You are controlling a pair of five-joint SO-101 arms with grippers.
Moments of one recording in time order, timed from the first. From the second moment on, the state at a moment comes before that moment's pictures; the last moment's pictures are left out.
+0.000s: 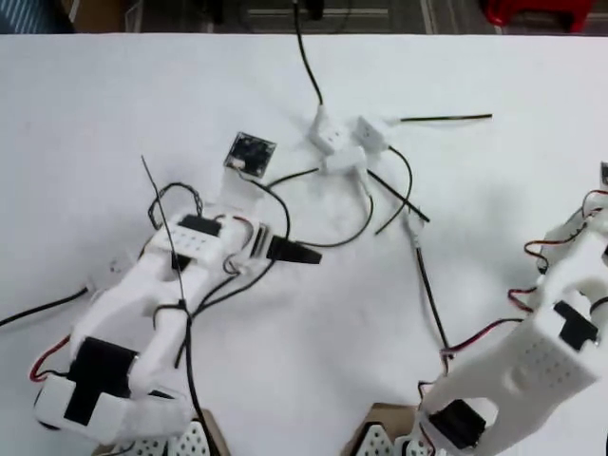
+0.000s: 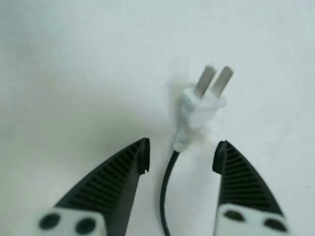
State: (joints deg) left arm 11.7 -5.3 45.5 32.2 -3.2; right arm 41.1 24.7 -3.3 68.5 20.5
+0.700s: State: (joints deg) left arm 11.7 -5.3 45.5 30.8 -3.2; right arm 42.9 41.5 -25.1 71.9 24.4
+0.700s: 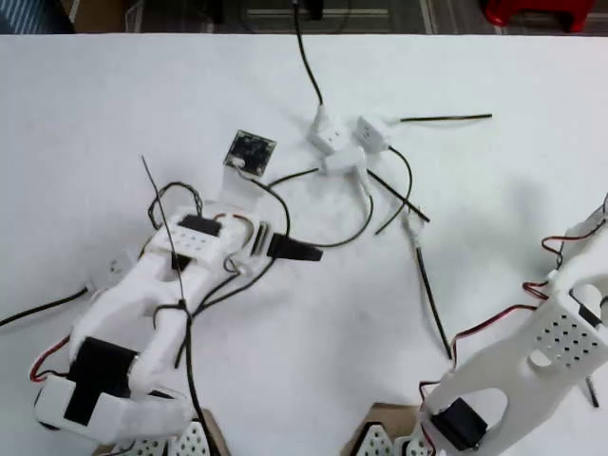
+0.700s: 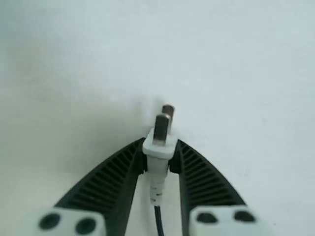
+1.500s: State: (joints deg) left arm 11.7 -5.3 45.5 30.8 -3.2; right arm 21.1 38.9 -56.2 97.7 28.4
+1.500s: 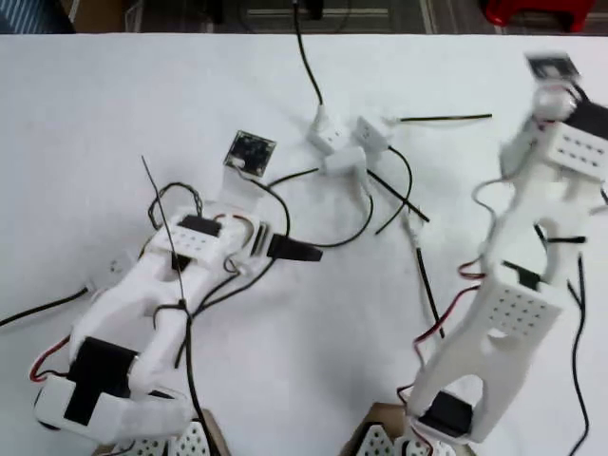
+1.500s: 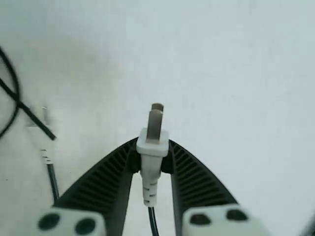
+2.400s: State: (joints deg) left arm 11.7 -5.3 45.5 29.9 -3.2; right arm -2.7 8.7 -58.9 85.7 12.9
